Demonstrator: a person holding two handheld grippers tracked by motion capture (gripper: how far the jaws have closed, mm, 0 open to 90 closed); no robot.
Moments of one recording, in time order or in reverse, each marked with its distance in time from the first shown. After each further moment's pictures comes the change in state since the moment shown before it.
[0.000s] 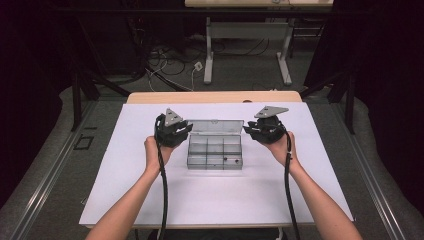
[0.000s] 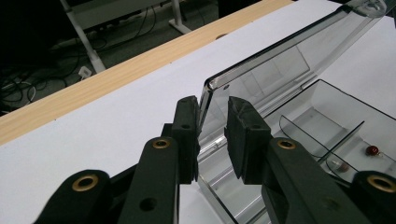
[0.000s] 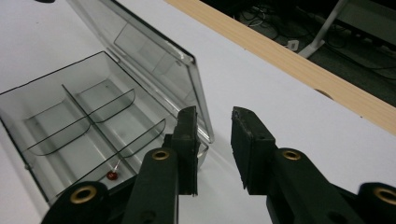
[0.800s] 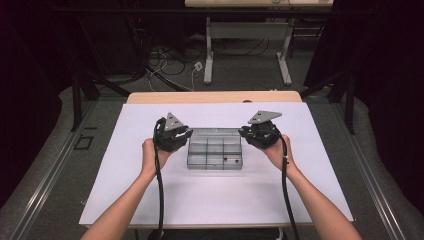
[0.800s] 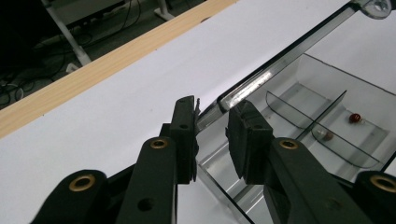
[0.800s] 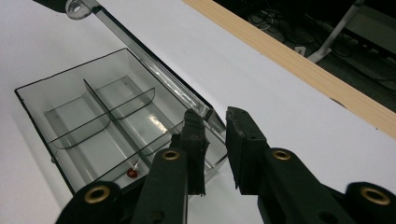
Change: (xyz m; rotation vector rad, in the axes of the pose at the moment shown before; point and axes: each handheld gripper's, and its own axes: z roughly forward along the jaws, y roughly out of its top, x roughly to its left) left arm -0.006 -0.008 -0.008 0.062 -0.041 0.083; right arm 0.021 0.000 0.000 -0.002 0.018 -0.060
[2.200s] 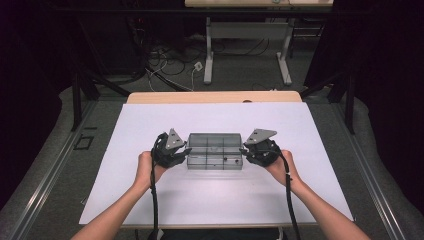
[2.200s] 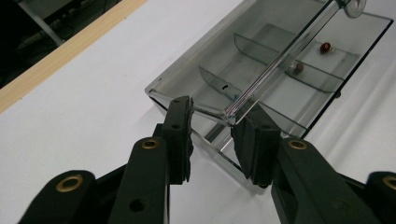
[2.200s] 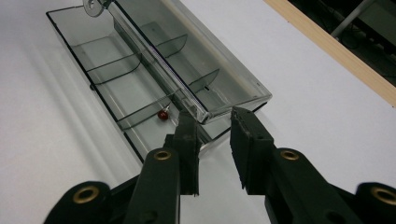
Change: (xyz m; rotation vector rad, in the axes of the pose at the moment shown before) left arm -0.020 -0.029 -0.013 0.099 -0.051 0.138; right arm 0.034 -0.026 -0.014 0.110 0.002 -0.121
